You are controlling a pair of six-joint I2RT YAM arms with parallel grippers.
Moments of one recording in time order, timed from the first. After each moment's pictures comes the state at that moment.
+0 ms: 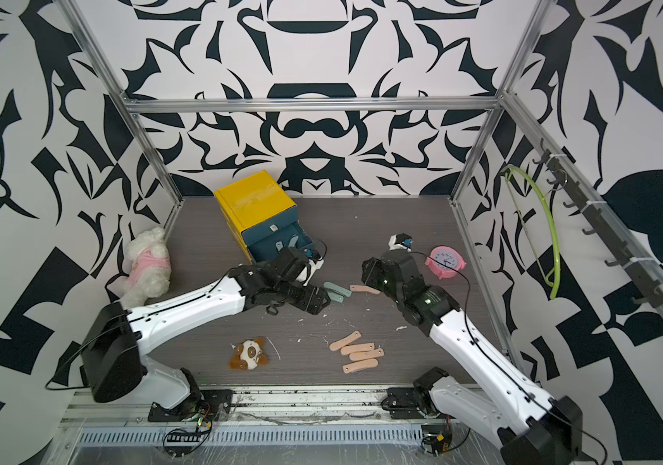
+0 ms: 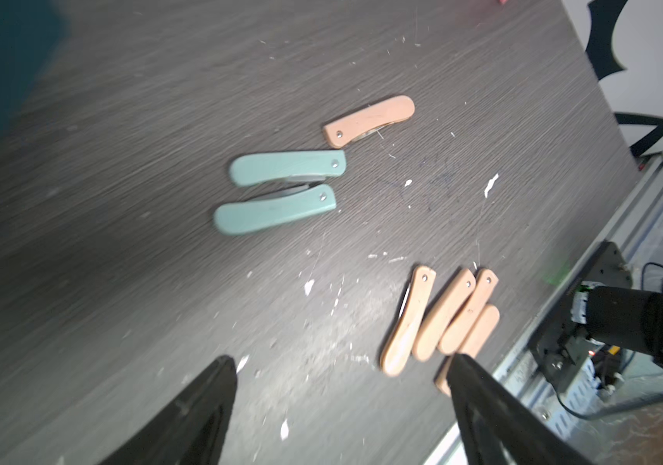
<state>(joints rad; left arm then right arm) -0.92 1.59 1.18 -0.54 0.16 -0.38 0.50 0.90 0.81 -0.53 0.13 0.80</state>
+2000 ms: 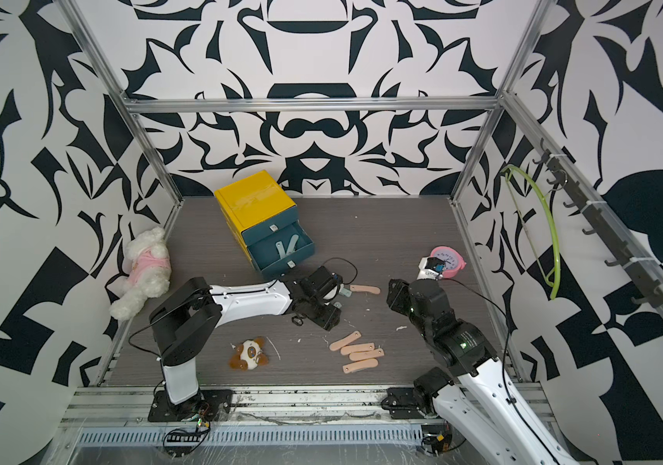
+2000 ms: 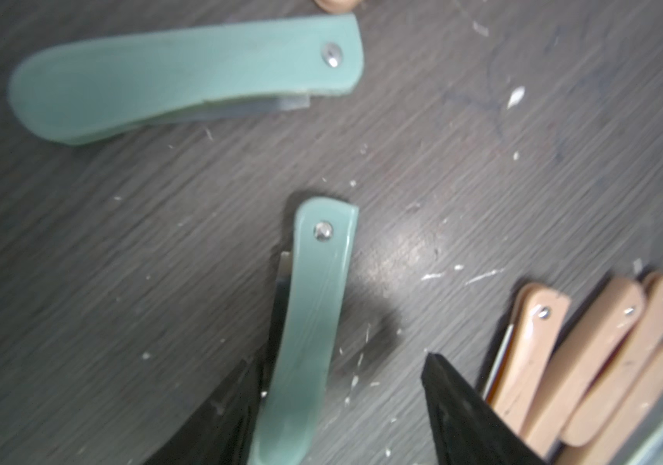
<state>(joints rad) -1.01 1.89 1.19 -0.47 0.08 -0.34 0.48 0.61 0.73 -0.73 0.24 0.78</state>
